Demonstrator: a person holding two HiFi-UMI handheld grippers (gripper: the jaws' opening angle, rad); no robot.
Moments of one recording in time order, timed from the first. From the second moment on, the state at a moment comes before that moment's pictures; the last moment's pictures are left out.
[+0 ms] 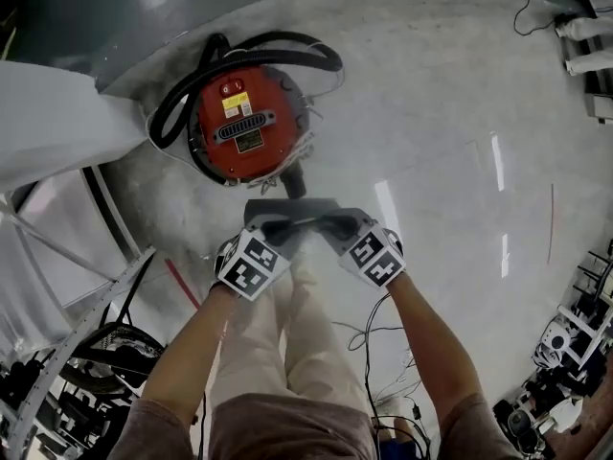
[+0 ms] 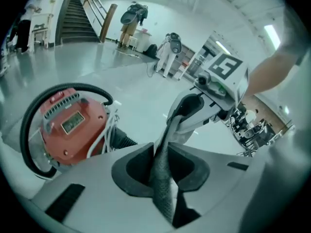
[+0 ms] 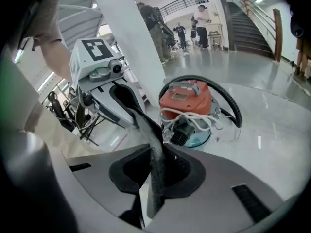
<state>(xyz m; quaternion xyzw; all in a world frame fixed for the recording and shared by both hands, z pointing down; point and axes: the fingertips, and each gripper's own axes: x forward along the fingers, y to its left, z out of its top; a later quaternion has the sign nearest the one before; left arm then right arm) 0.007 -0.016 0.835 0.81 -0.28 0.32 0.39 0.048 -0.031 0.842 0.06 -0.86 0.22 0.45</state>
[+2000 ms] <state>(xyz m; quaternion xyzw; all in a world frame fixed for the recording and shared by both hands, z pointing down) 0.010 -0.077 0.368 0.91 -0.35 0.13 0.16 0.068 -0.084 0.367 0.36 -0.92 0.12 0.08</state>
